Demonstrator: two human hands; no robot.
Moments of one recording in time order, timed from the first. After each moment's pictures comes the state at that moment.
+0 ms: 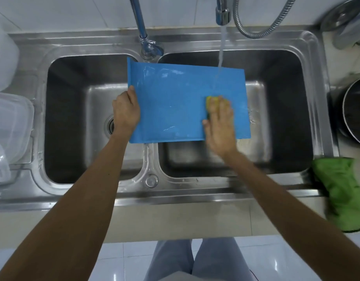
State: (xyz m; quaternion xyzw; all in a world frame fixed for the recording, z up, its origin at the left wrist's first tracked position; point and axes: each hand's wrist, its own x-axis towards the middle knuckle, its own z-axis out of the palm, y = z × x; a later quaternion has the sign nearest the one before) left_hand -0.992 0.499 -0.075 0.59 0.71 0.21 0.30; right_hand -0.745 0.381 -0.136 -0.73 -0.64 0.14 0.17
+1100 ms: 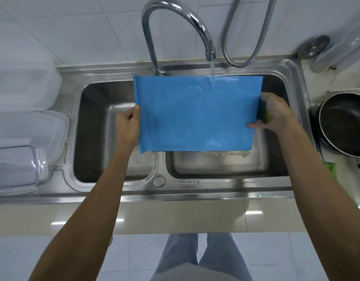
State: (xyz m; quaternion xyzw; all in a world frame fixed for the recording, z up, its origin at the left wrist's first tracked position) left_hand -1.017 0.471 -0.031 0.50 0.66 0.37 0.42; right_hand -0.619 0.432 0.002 -0.75 -0.10 0.55 0.37
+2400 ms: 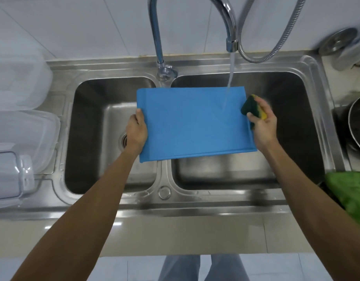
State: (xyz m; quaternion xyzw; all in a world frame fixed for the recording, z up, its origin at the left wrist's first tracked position) left_hand -1.025 0.491 -0.089 0.47 0.72 0.24 0.45; right_hand -0.660 0.421 -0.114 -0.66 -0.24 0.44 0.57
